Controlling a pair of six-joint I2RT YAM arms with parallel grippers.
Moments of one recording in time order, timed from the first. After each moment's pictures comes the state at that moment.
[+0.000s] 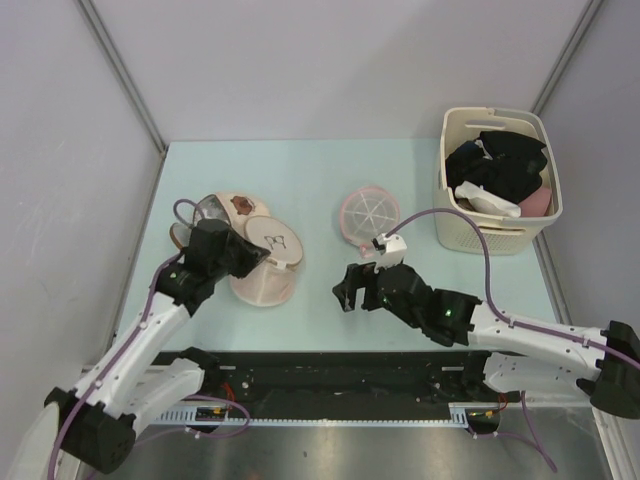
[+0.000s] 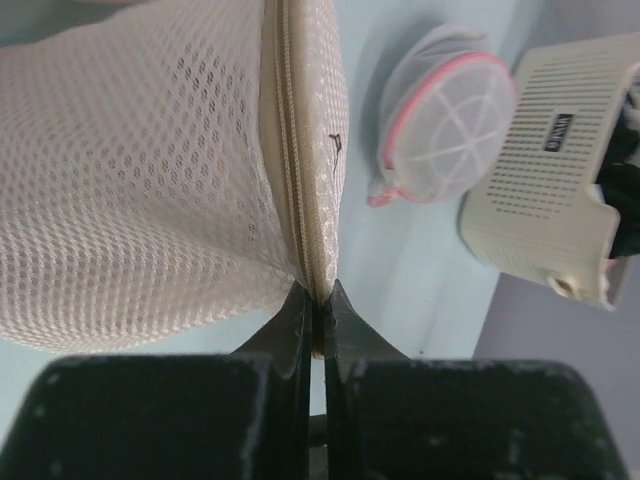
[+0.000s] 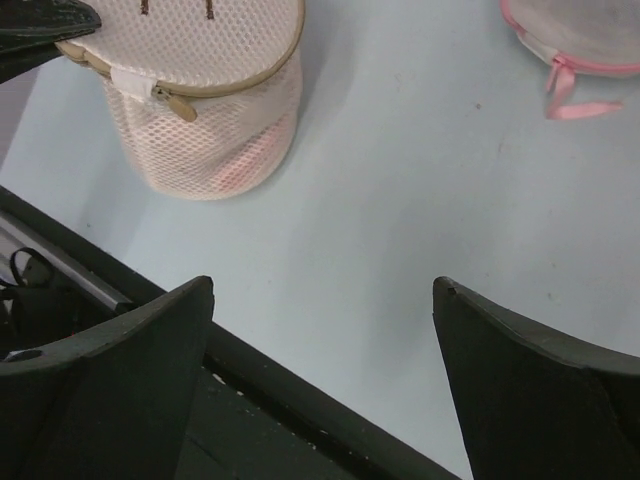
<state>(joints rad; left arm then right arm) -0.39 0.93 0.76 -0.52 -0.03 -1.09 1.12 1.01 0.70 -0.19 0.40 0.69</state>
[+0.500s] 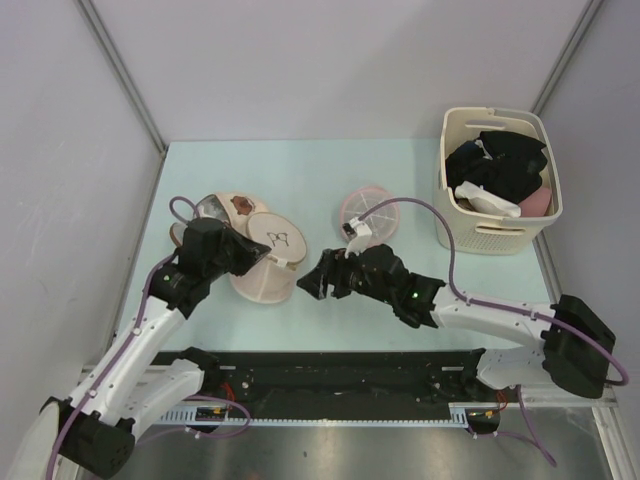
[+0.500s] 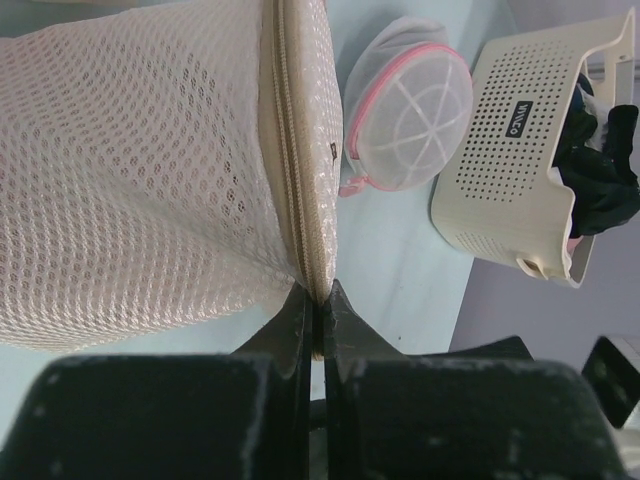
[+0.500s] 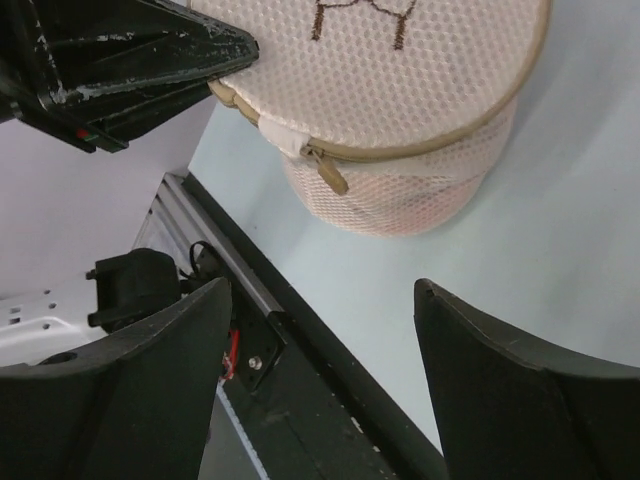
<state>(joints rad) -0.39 0.85 0.80 -0.55 0.01 -1.09 1.05 1.25 0.74 0.21 0.05 0.76</state>
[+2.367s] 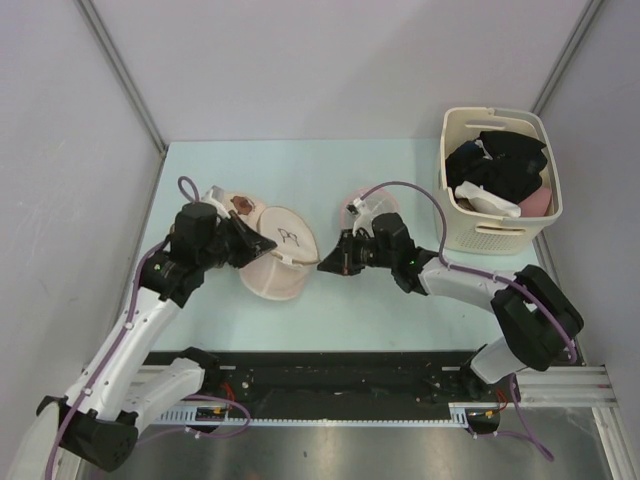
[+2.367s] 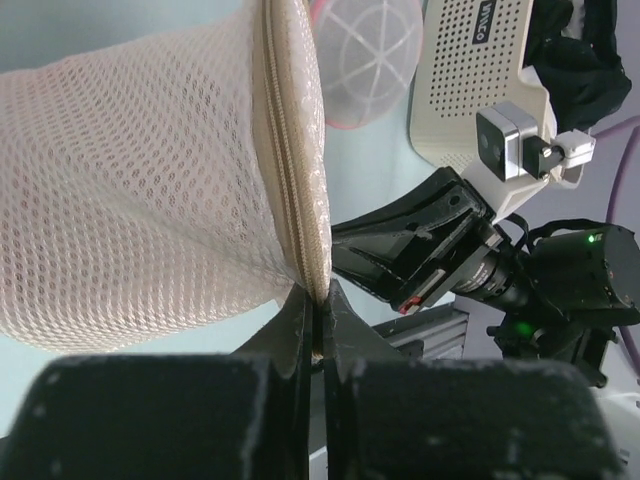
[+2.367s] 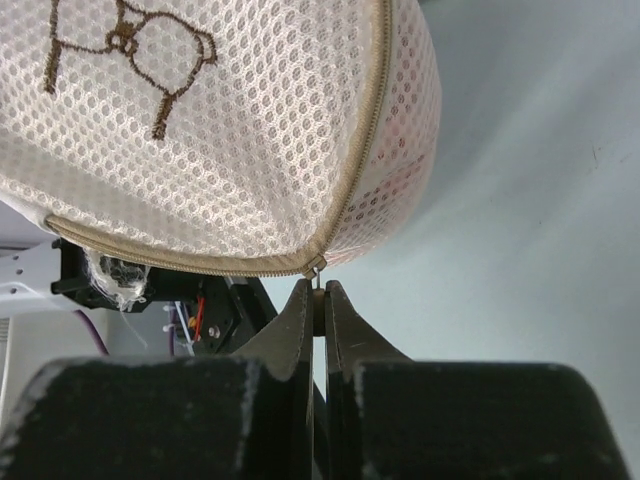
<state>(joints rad) -0.37 0.89 0.96 -0.64 0.19 -0.92 0.70 1.52 0.80 0.35 -0.50 0.67</state>
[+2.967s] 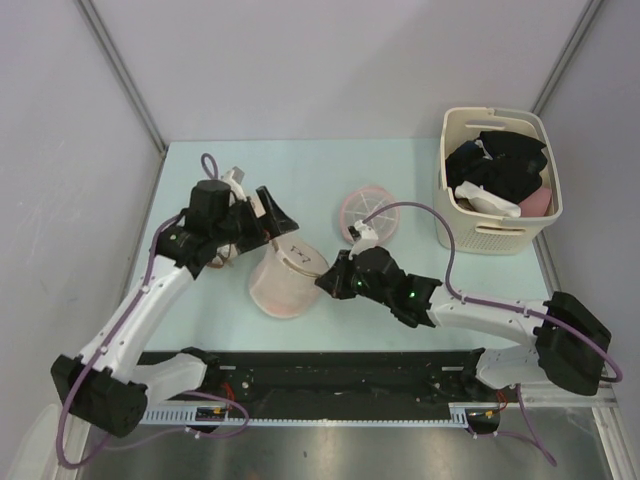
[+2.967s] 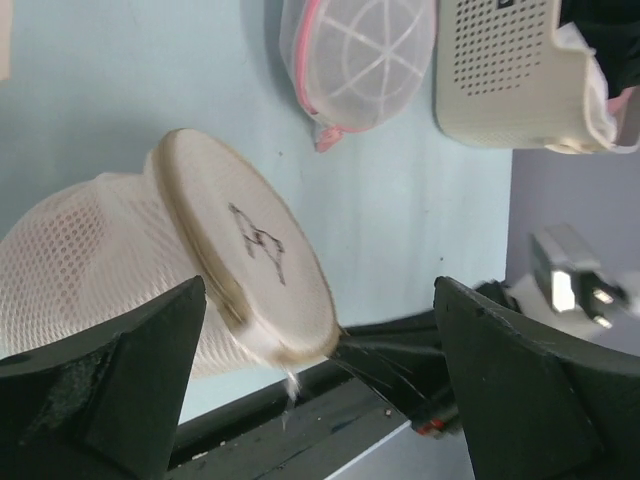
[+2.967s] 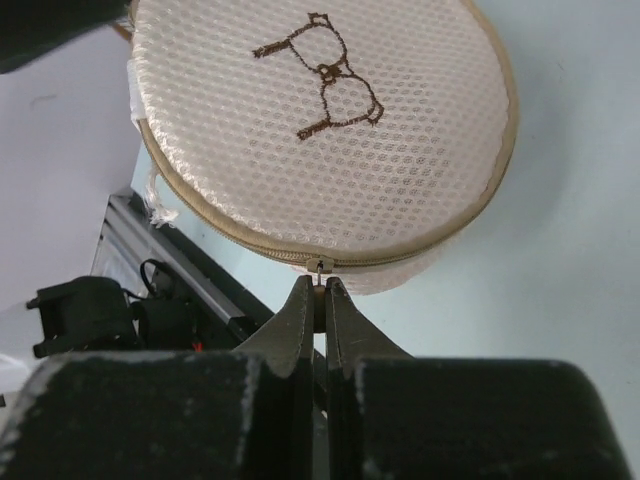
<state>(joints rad) -0.37 1.13 1.07 -0.60 0.26 -0.74 1.02 1.29 0.75 0.13 0.10 0.84</state>
